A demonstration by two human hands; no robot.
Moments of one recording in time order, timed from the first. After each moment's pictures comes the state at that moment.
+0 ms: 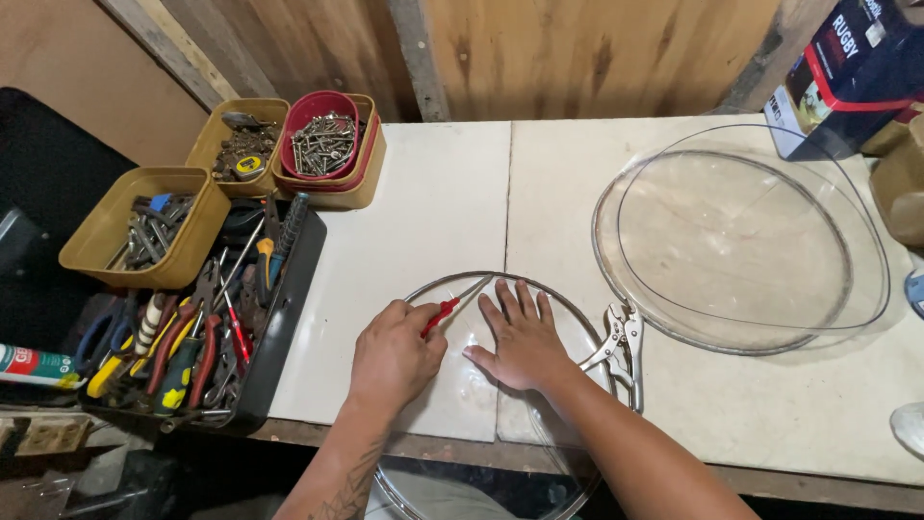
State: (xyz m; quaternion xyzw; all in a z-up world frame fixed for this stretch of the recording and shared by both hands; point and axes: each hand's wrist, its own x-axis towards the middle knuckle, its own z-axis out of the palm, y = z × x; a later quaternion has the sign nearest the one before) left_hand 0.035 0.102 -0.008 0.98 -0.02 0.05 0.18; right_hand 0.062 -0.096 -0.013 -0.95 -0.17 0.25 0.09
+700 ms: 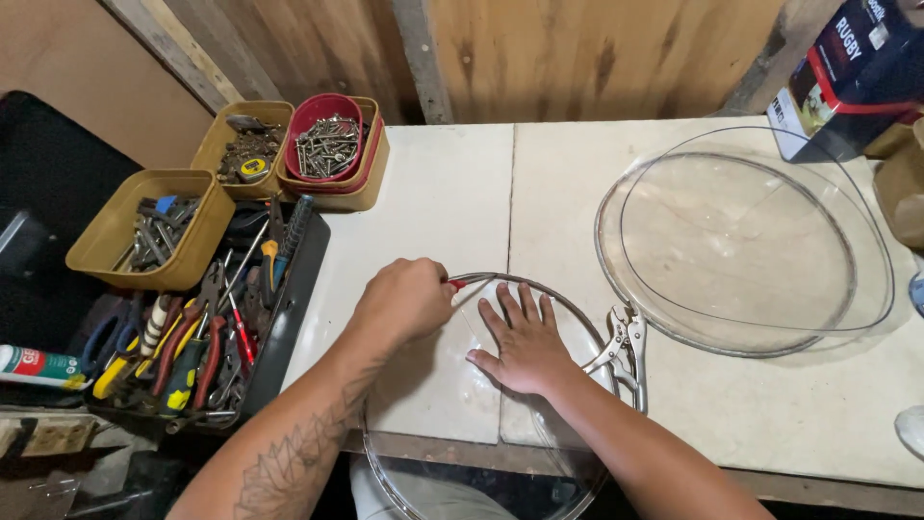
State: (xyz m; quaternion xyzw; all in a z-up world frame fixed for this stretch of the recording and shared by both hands) left_hand 0.091 0.071 0.092 0.98 -0.02 -0.16 0.13; right_hand 0.062 -0.096 -0.011 -0.94 -0.19 0.26 0.08
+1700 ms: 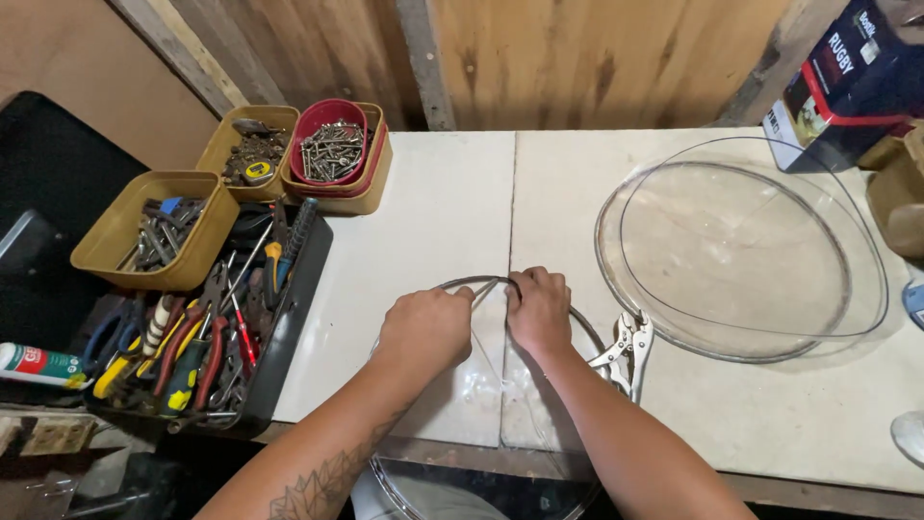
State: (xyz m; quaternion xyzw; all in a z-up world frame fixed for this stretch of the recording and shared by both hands) left_hand 0.067 0.065 0.058 0.98 -0.17 -0.09 0.01; right_hand 0.131 -0.107 -0.145 -0.96 -0.04 -0.12 0.26
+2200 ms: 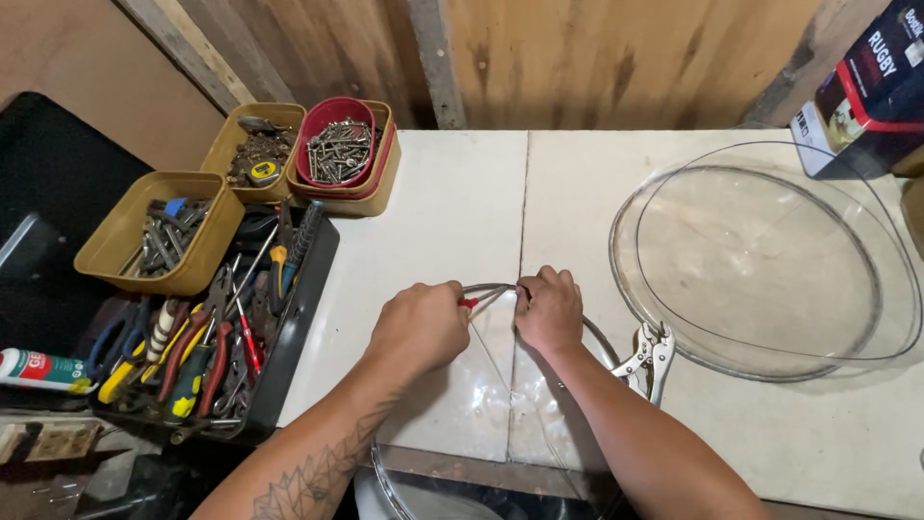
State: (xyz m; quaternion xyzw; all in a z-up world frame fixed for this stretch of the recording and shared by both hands) left_hand 0.081 0.070 0.093 0.97 -0.03 -0.17 0.14; right_hand 0.144 -0.107 -0.141 -0.94 -0.06 -0.19 0.29
